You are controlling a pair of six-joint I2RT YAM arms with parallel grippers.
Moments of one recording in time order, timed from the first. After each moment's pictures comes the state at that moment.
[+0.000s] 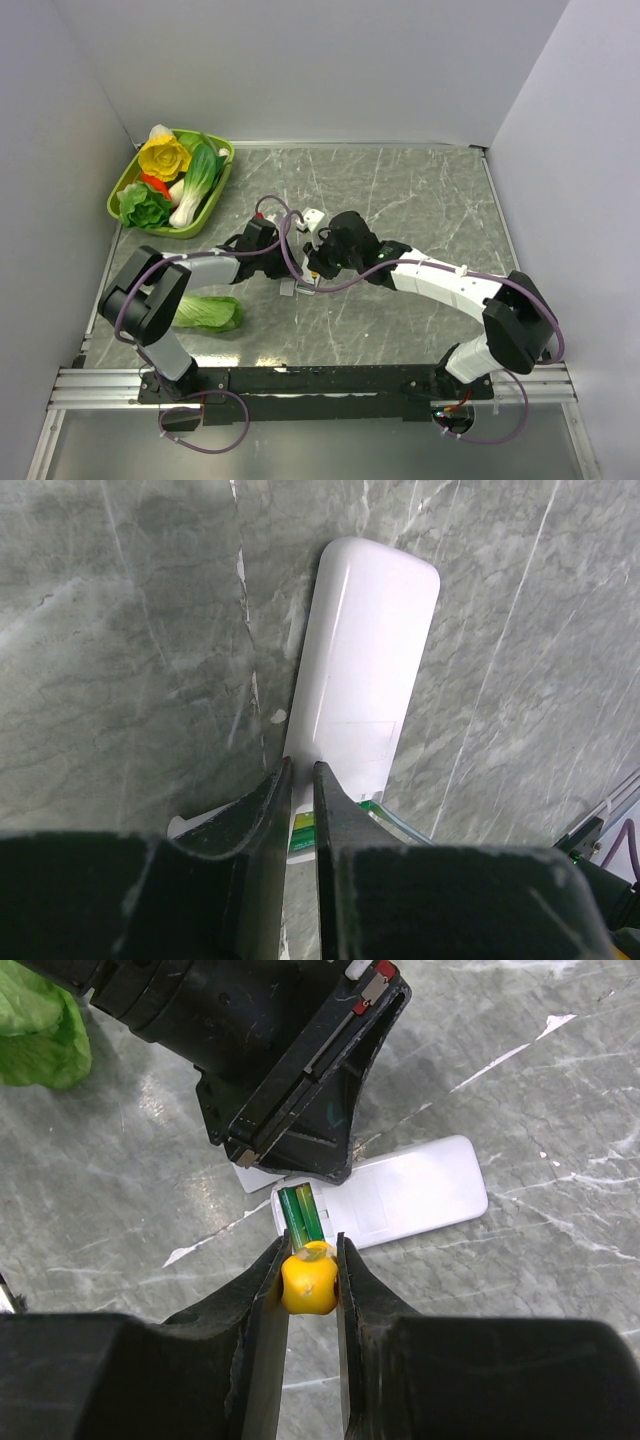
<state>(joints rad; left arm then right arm) -0.55 1.66 0.77 0.09 0.25 -0.76 0.82 1.46 0.96 -0.14 -0.17 -0.10</state>
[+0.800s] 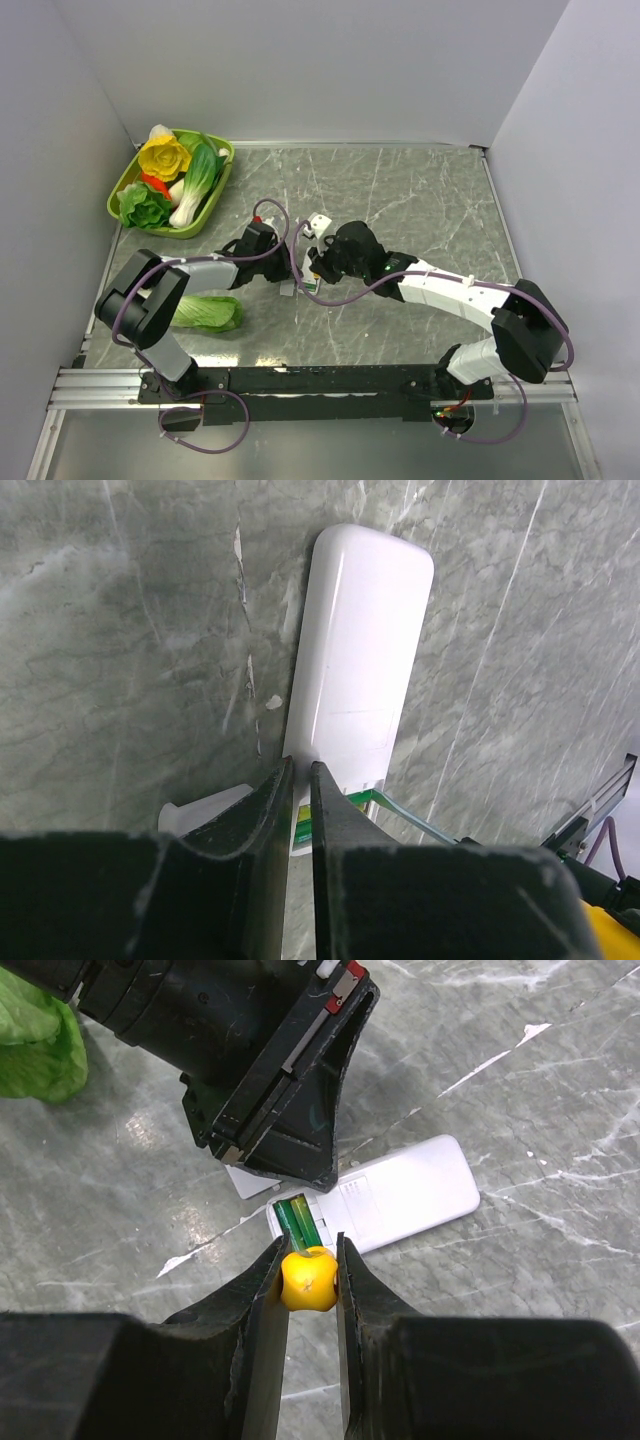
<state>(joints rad) -0.56 1.63 0.71 0.15 0.25 -0.80 0.84 1.39 0.84 -0.02 -0.12 -0.08</state>
